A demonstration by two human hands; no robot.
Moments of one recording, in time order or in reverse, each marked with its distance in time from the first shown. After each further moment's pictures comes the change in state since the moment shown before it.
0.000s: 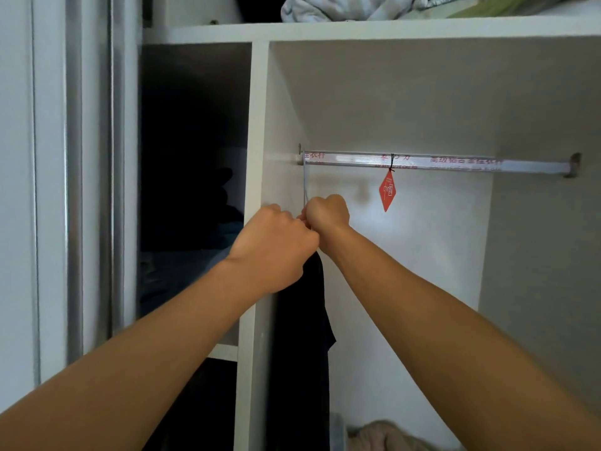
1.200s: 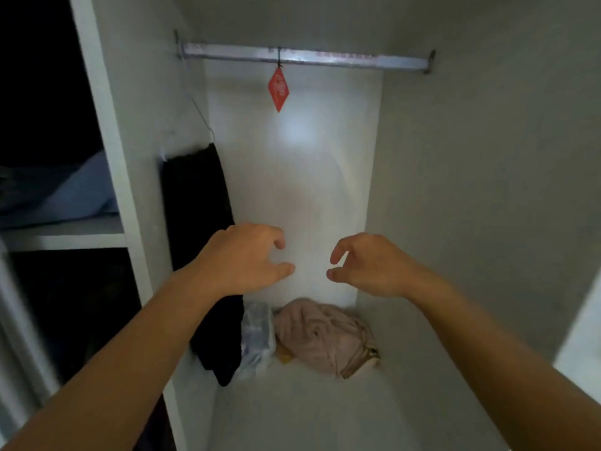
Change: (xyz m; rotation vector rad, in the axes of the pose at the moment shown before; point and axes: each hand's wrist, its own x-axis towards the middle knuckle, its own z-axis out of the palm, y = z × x) left_hand -0.061 0.149 -0.034 -0.986 -0.425 -0.037; right_hand -0.183 0.124 -0.246 -1.001 -0.361 0.017
